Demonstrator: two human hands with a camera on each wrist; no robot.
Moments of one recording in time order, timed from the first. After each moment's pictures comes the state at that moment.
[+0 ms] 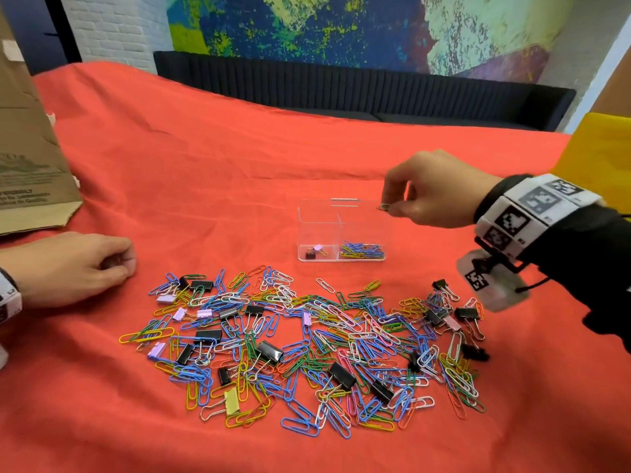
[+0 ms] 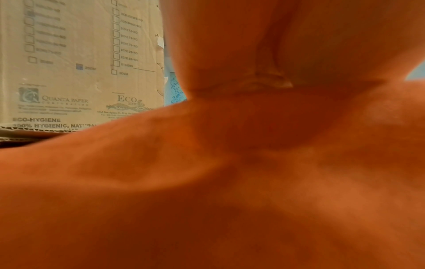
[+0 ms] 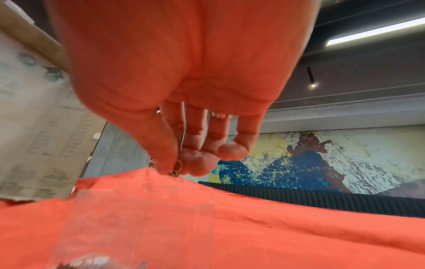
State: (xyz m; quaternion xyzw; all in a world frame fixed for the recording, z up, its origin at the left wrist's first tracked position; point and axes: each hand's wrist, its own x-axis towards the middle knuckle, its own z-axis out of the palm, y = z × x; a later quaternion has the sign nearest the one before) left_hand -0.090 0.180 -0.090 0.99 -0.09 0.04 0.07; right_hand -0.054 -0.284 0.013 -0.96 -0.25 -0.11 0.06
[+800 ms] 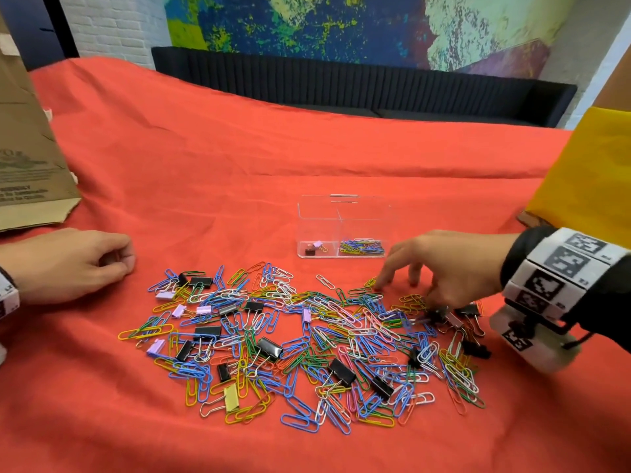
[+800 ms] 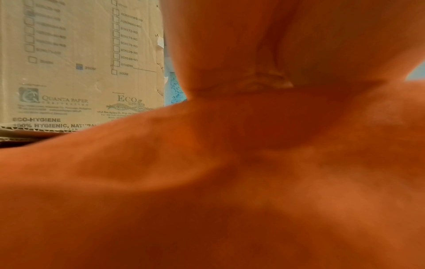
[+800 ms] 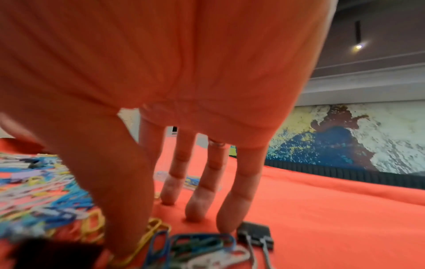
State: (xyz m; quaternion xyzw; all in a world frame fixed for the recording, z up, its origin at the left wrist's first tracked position) left_hand -0.087 0.179 -0.094 0.99 -0.09 0.05 0.08; right_hand -0.095 -0.301 -0.036 -0.94 -0.31 0.16 -0.02
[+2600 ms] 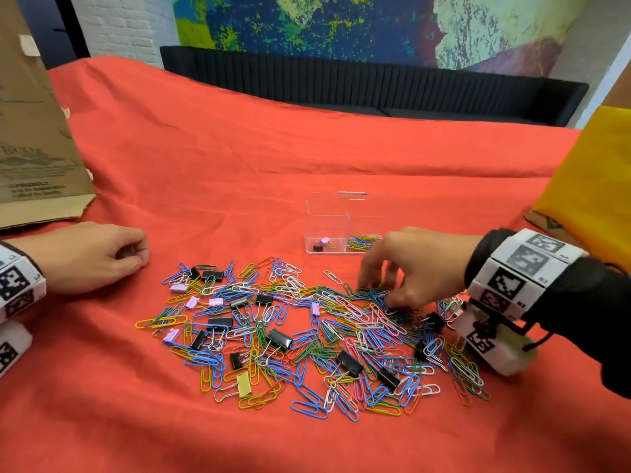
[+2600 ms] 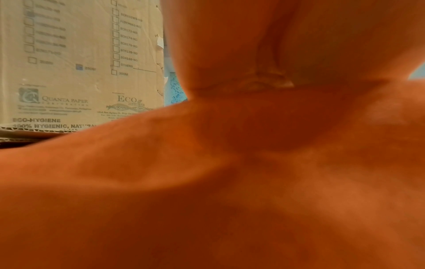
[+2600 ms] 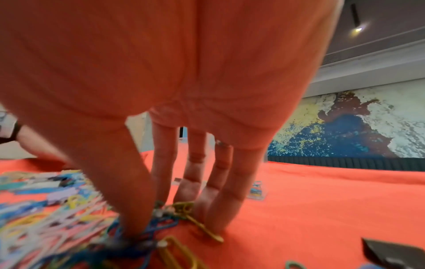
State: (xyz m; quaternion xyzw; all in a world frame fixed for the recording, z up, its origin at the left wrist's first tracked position) left_hand -0.090 0.177 -0.086 1.00 -0.09 0.00 0.03; right_hand -0.104 -0.257 -0.036 -0.94 -0.31 0.12 0.01
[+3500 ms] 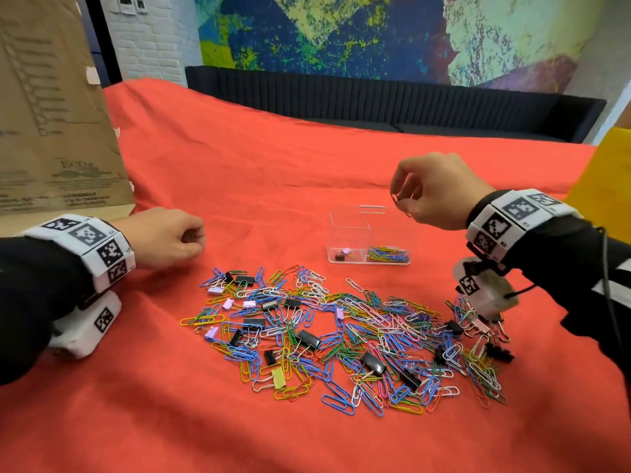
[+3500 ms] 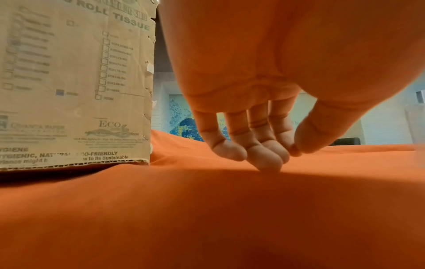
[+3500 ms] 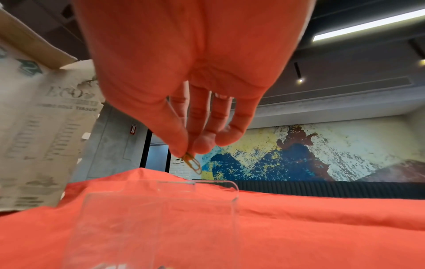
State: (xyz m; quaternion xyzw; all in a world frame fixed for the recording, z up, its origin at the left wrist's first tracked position) left_hand -0.088 0.135 -0.050 0.99 -0.10 0.02 0.02; right_hand -0.052 -0.259 0.011 -0.96 -0.20 -0.17 0.15
